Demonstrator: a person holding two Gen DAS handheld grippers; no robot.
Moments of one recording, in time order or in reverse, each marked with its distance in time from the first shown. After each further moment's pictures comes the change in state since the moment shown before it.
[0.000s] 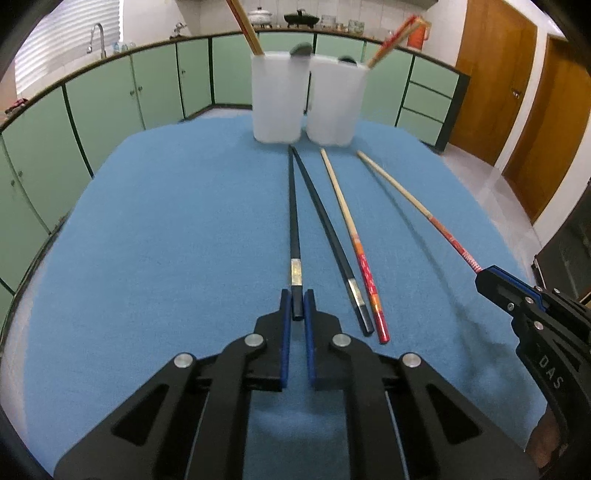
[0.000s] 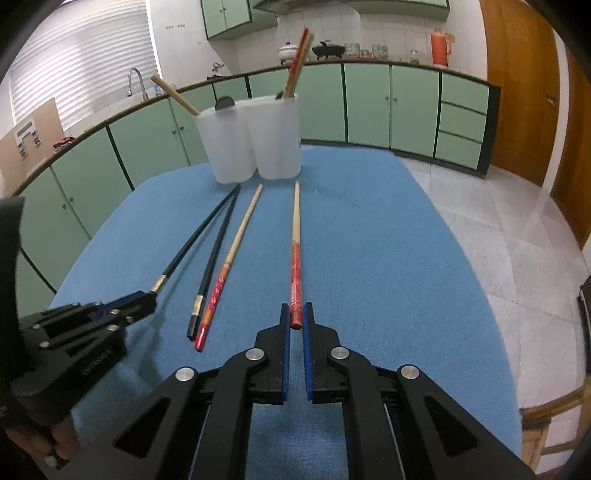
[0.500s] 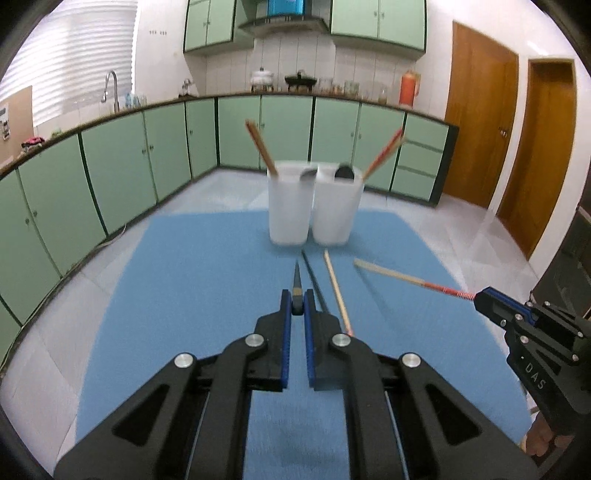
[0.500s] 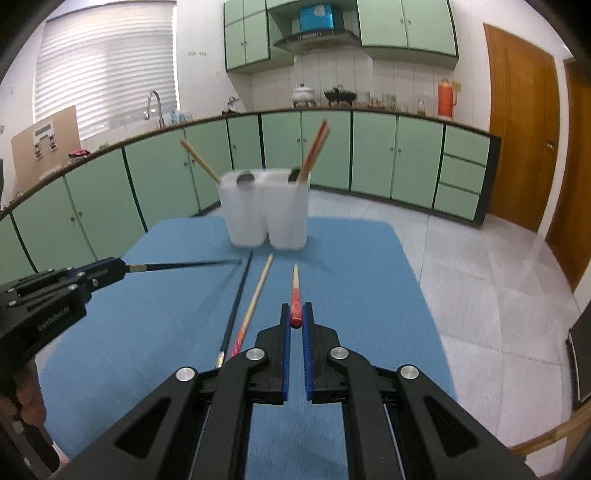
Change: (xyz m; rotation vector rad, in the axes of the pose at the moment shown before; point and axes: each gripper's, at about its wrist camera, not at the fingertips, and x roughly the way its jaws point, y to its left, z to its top) left arm -0.087 0.005 0.047 0.013 -0.244 0.000; right arm -0.059 0.008 0.045 -0.074 -0.167 -0.006
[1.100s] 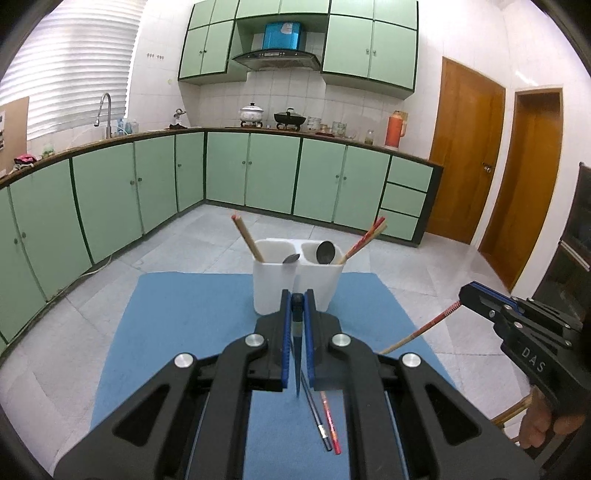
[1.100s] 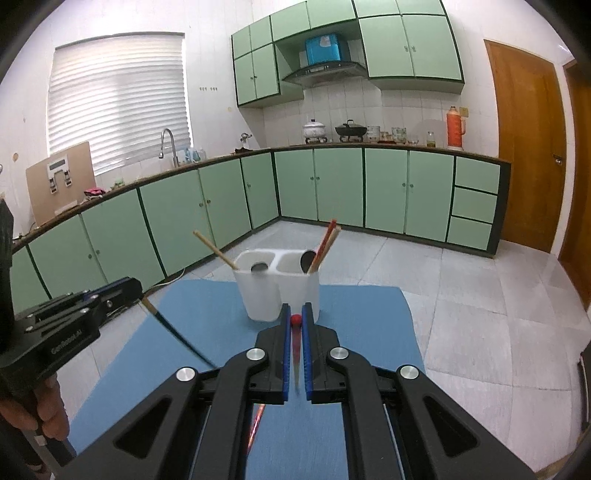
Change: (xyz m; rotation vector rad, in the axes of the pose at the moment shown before) left arm -0.020 0.000 0.070 -0.028 -0.121 -0.082; right arm -0.019 -0.008 0.086 0.018 -0.113 0.072
